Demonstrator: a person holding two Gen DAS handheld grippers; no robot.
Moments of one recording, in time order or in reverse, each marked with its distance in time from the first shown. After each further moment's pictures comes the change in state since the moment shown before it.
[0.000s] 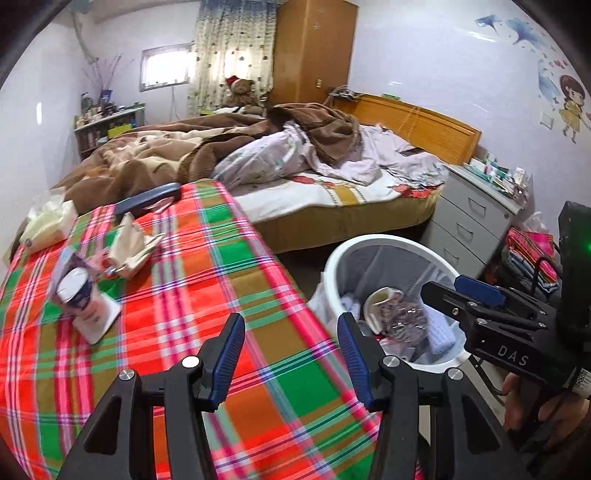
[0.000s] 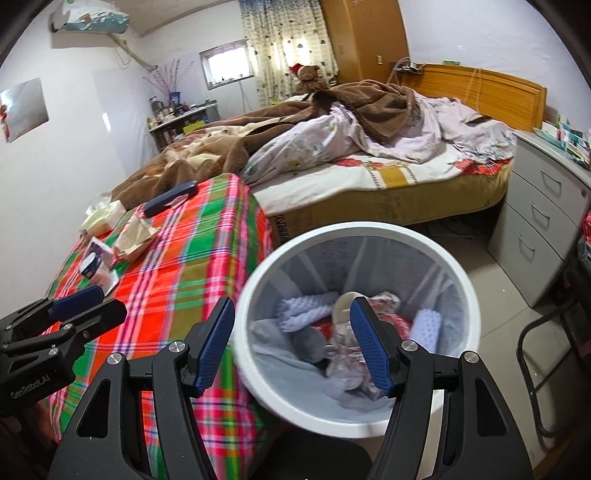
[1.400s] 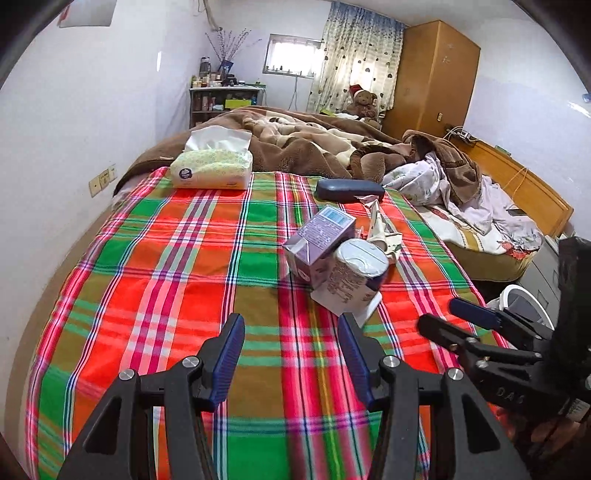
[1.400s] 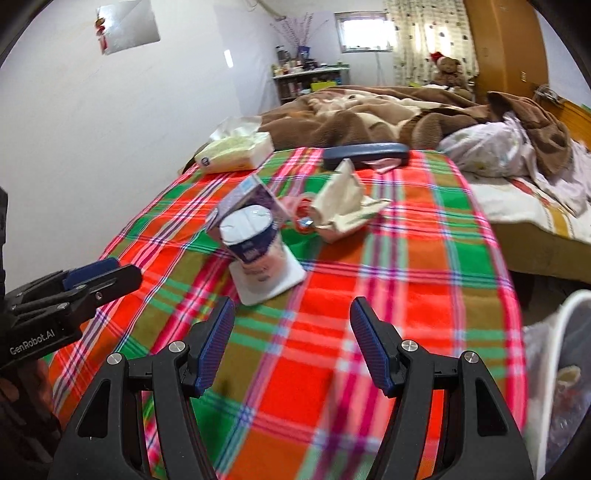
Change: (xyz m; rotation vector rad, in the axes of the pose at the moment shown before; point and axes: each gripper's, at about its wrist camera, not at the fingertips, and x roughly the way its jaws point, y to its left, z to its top) left arm -0.042 0.244 -0.043 -0.297 -0.028 0.256; right arm 0.079 0.208 -0.008 -0.294 0.121 0.337
